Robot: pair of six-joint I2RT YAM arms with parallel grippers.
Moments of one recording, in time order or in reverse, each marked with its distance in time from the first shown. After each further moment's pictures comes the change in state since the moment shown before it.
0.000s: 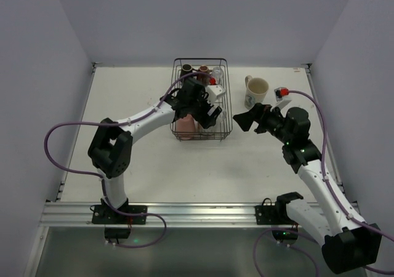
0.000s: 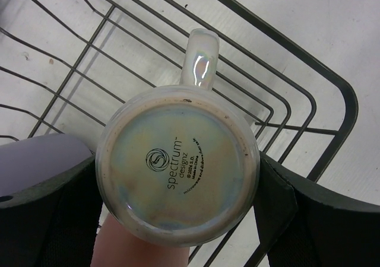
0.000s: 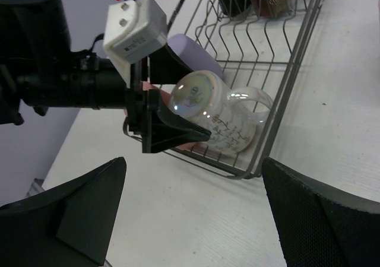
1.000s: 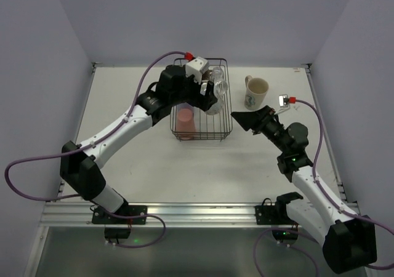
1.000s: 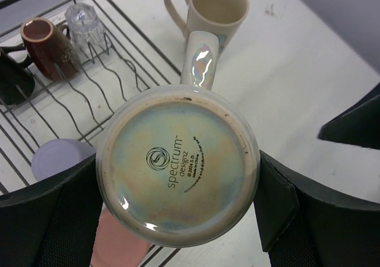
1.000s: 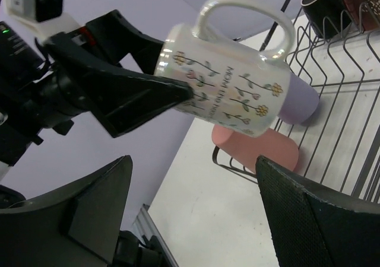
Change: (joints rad) left arm 0.001 -0.288 -0.005 0.070 -0.106 -0.307; right arm 0.014 -0.016 -0.255 0.607 -0.093 0.474
